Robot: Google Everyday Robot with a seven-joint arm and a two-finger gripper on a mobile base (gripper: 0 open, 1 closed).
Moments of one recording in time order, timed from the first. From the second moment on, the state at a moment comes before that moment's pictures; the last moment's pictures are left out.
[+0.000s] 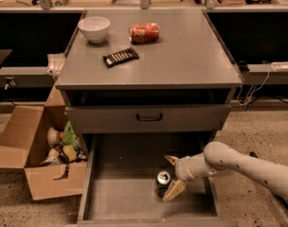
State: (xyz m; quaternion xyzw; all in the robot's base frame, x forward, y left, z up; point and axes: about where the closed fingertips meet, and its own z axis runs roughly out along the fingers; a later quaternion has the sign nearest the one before) arm 0.511 -0.108 0.426 -0.60 0.70 0.25 0.29
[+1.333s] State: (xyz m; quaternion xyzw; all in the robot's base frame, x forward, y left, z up) arm 0.495 -0.114 0.501 -0.60 0.66 0.28 0.35
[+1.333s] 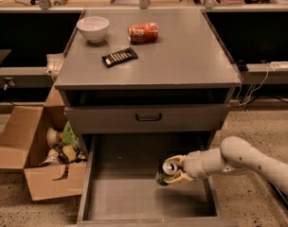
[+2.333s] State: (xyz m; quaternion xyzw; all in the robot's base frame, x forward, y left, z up) arm 0.484 -0.121 0.593 -0.62 0.63 0.27 0.37
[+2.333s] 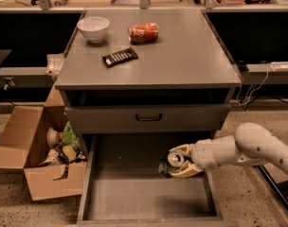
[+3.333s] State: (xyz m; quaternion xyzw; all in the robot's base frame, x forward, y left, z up) arm 0.478 -0.123 0.727 -0.64 0.63 0.19 0.39
